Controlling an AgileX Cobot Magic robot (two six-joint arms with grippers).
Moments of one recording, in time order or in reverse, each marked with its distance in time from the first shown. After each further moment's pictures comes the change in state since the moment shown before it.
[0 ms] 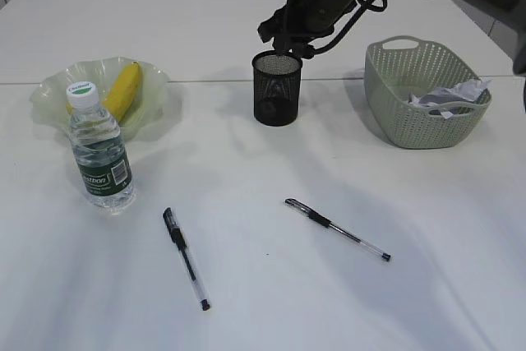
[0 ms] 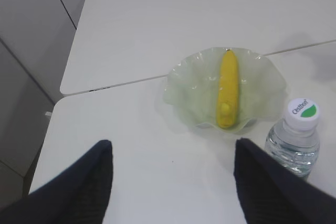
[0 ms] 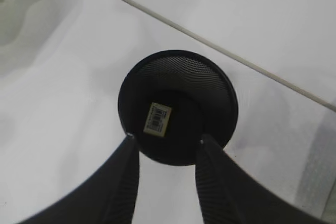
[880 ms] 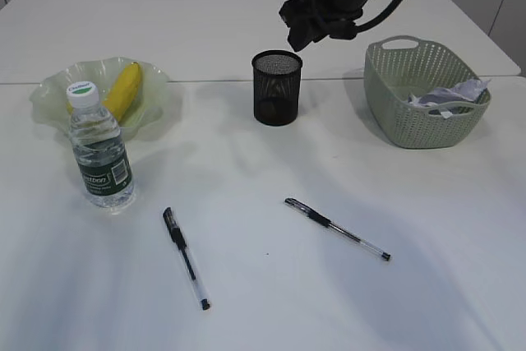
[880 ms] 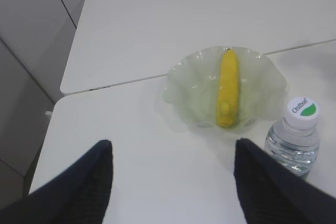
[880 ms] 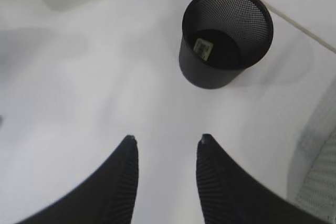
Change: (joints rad) left arm 0.000 0.000 0.000 0.000 0.002 0.000; right arm -0.008 -0.269 0.258 0.106 0.132 -0.144
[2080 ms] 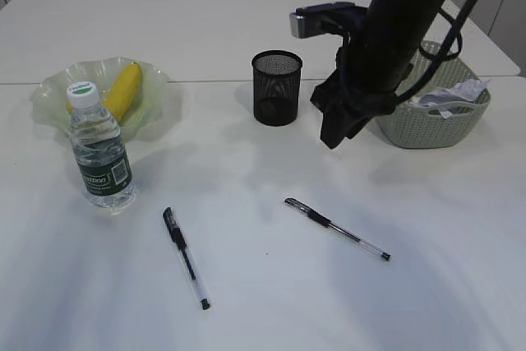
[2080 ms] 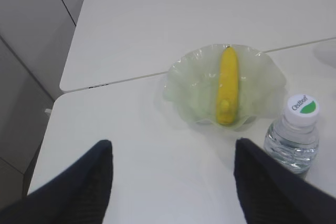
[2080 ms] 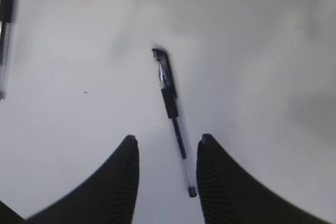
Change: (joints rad) left arm 0.000 0.000 0.000 -0.002 0.006 0.000; right arm 0.000 -0.126 0.366 0.037 0.156 -0.020
